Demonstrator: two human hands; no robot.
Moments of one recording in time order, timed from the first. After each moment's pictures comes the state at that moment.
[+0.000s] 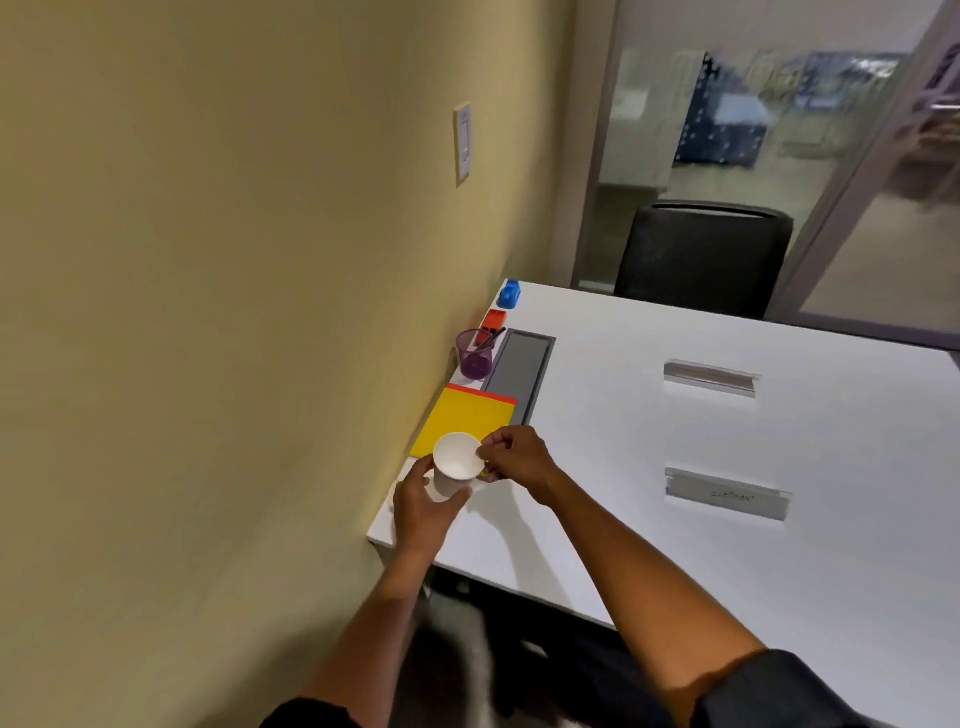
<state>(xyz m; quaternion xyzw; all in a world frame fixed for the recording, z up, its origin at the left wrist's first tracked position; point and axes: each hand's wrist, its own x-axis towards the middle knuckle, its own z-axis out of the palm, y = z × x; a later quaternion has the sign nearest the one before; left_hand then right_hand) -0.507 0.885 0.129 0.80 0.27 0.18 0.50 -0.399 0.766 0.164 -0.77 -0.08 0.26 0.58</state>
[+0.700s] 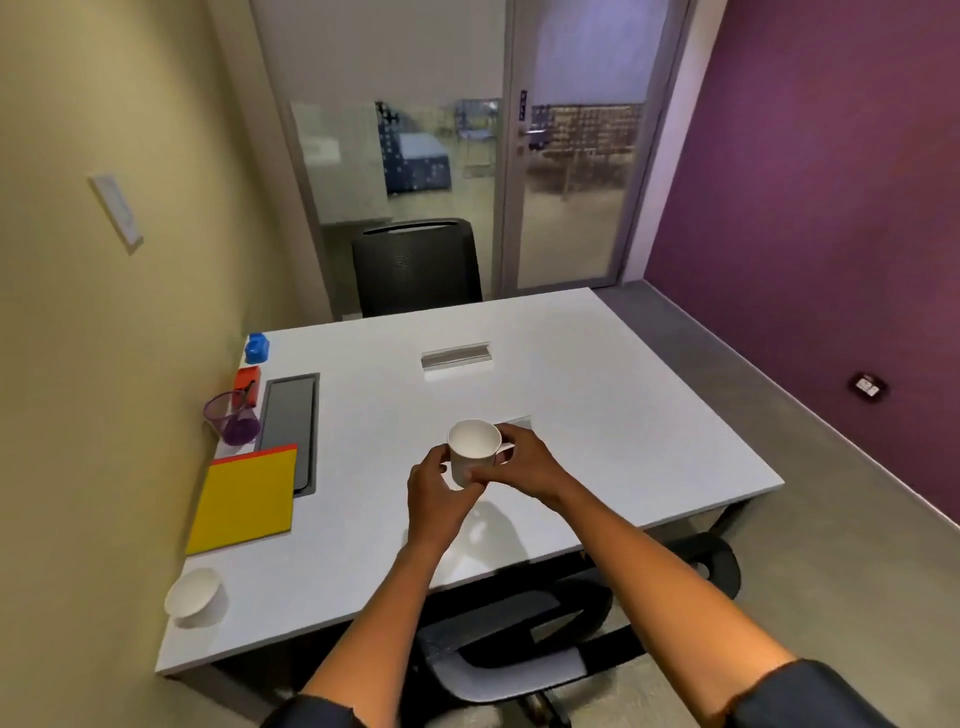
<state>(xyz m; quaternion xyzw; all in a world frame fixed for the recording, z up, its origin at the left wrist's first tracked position) -0.498 0.642 0.160 0.83 -0.04 0.04 0.55 -0.499 0.488 0.201 -0.82 0.04 0.04 0.57</state>
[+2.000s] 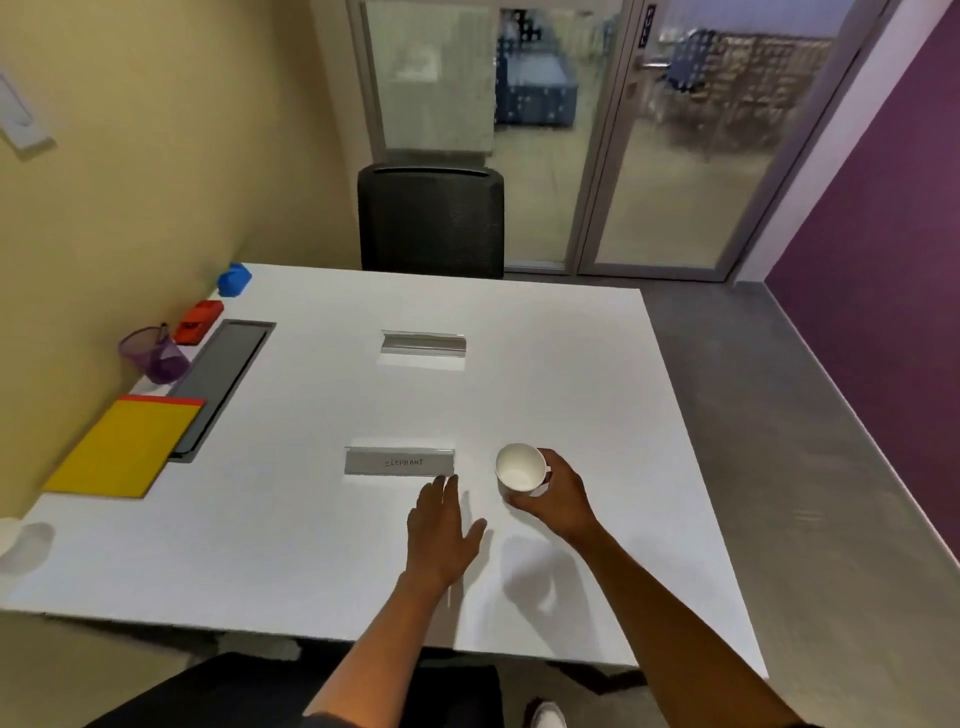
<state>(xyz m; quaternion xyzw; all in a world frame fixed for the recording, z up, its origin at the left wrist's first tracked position) -0.391 0.345 0.061 0.96 0.04 -0.05 0.28 -0.340 0.162 0.084 -0.85 0.04 0.06 0.52</state>
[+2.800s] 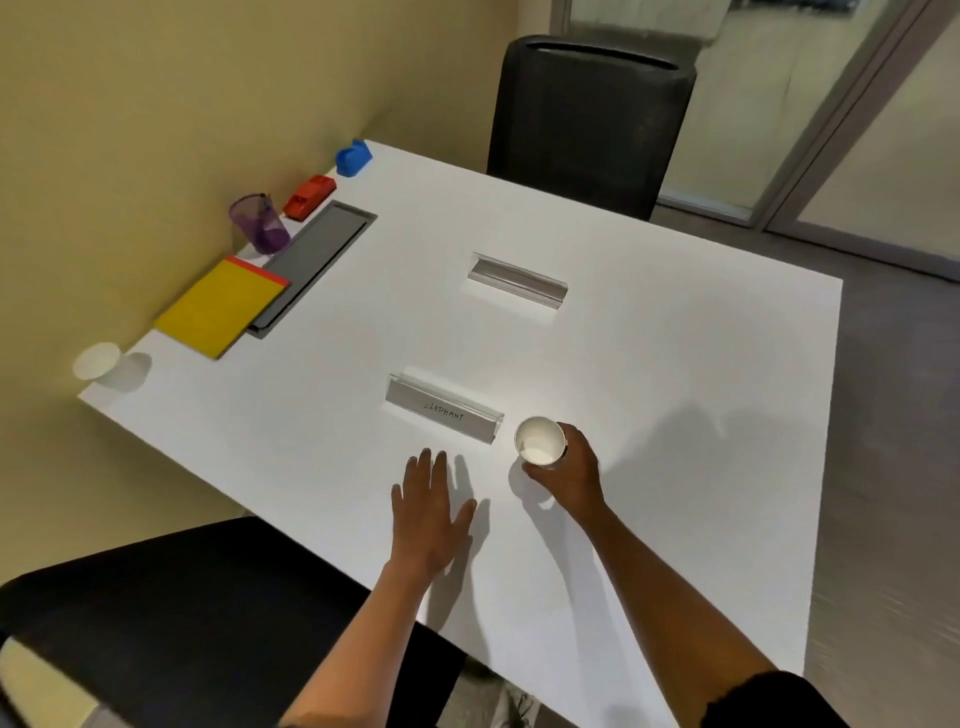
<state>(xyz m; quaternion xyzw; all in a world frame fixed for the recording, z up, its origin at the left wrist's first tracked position) -0.369 0.331 0.009 0.94 0.26 -0.09 0.20 -0.221 0.174 -0.020 -0.87 -0.06 0.14 0.46</state>
